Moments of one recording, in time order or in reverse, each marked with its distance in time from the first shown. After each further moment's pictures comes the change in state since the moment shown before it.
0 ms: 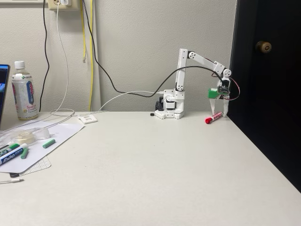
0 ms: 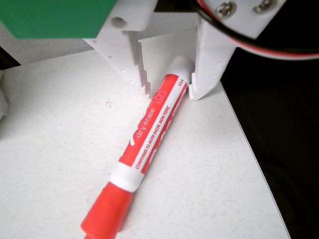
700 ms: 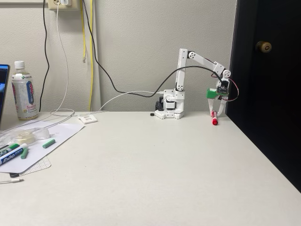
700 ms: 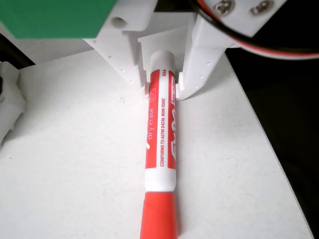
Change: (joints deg) arm 0.6 1.7 1.1 1.2 -1.0
